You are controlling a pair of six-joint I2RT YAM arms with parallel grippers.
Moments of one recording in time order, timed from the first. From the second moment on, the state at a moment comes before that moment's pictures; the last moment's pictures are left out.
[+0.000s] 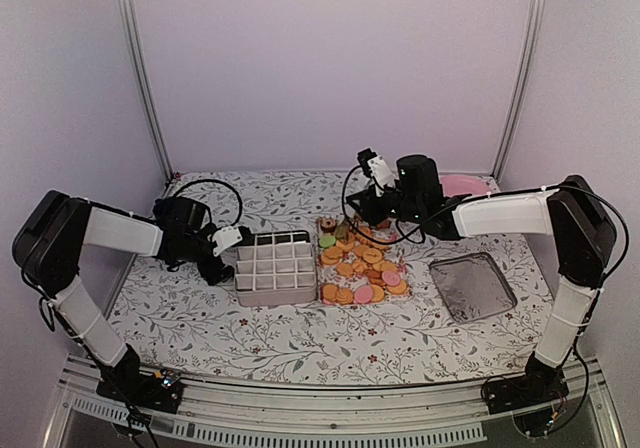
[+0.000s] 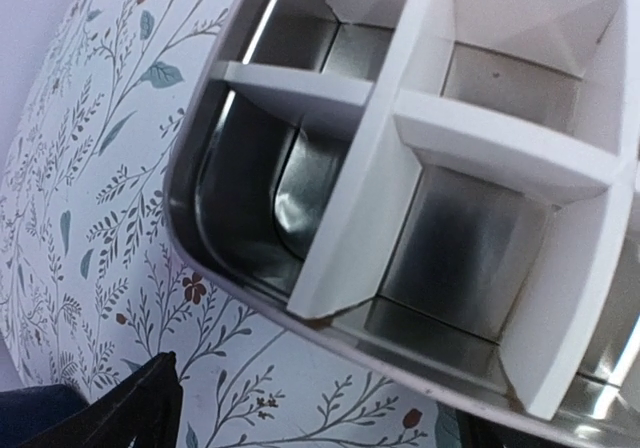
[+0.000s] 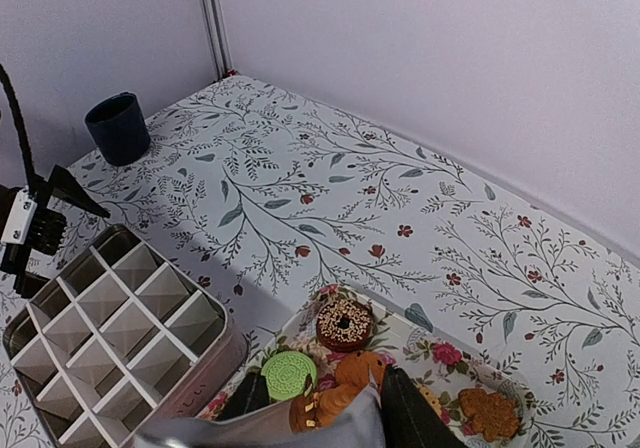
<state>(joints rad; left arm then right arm) -0.32 1.65 0.74 0.01 0.10 0.80 0.68 1.83 1.17 0.30 -0.09 0.02</state>
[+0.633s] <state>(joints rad) -0.40 1.68 0.78 0.01 0.13 0.91 0.68 1.79 1.16 0.27 -0.07 0.01</state>
